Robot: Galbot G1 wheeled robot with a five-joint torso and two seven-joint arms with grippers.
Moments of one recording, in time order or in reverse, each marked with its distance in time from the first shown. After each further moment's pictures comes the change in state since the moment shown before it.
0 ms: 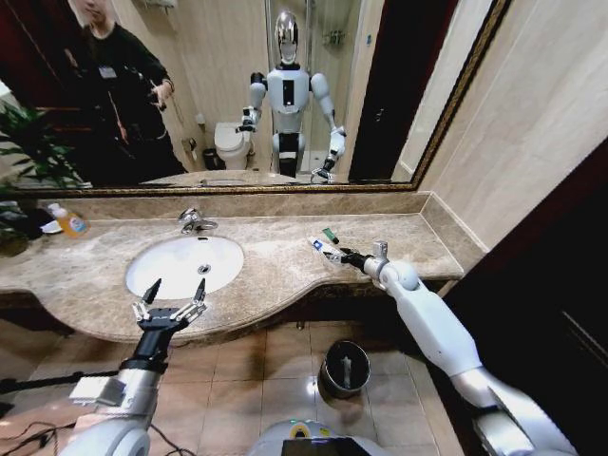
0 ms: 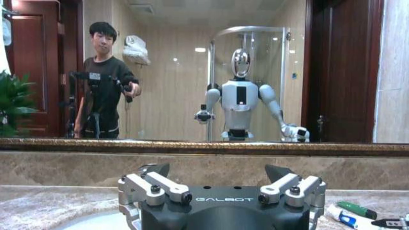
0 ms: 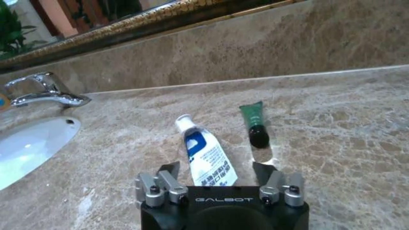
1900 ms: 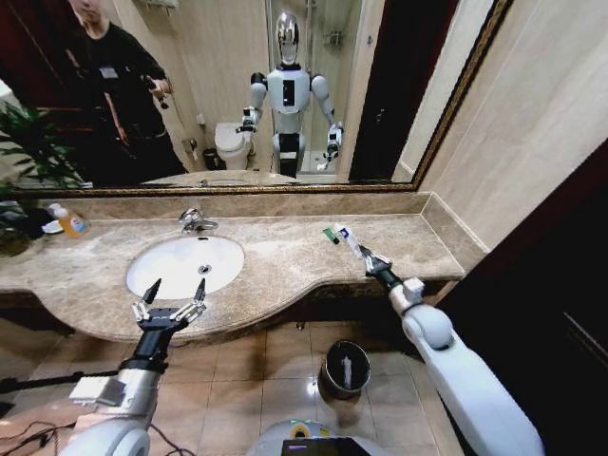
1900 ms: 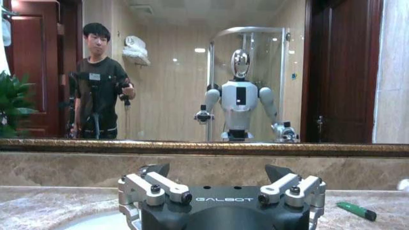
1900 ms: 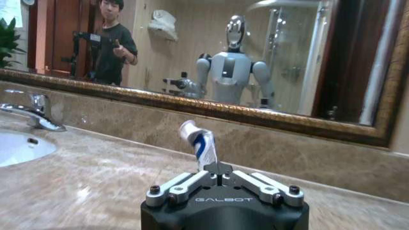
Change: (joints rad) left arm 0.000 0.000 0.000 0.000 0.000 0.000 0.000; right arm -0.700 0.016 0.317 0.549 -0.420 0.547 0.168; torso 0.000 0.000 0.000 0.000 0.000
